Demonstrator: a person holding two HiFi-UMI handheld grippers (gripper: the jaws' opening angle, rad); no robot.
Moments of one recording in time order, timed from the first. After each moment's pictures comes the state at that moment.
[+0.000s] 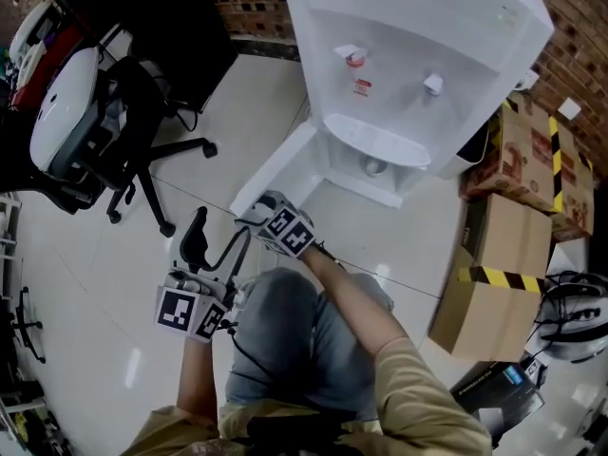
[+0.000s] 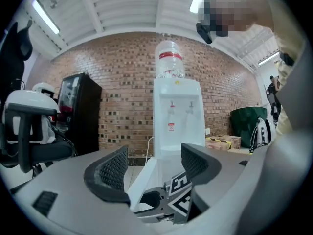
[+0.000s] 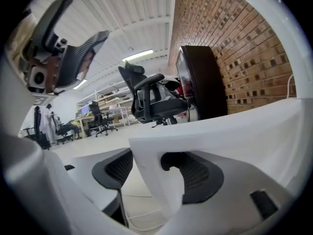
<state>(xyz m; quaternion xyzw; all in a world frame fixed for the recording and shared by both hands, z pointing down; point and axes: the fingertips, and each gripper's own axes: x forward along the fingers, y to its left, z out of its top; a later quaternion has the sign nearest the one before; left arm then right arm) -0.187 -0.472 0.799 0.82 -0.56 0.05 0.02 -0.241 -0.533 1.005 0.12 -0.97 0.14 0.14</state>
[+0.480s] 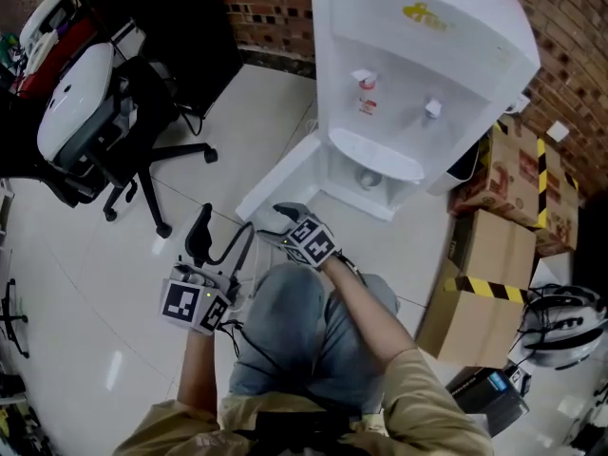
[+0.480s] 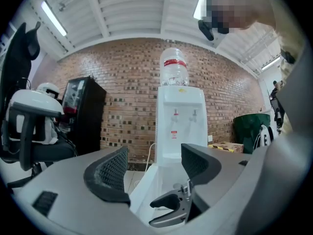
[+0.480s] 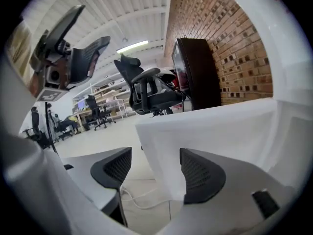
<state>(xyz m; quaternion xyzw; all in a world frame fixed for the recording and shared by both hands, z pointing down) -0.196 -0.473 0.781 0.82 -0.57 0.02 0.02 -0.189 -0.524 1.021 0.14 -0.96 0.15 0.20</state>
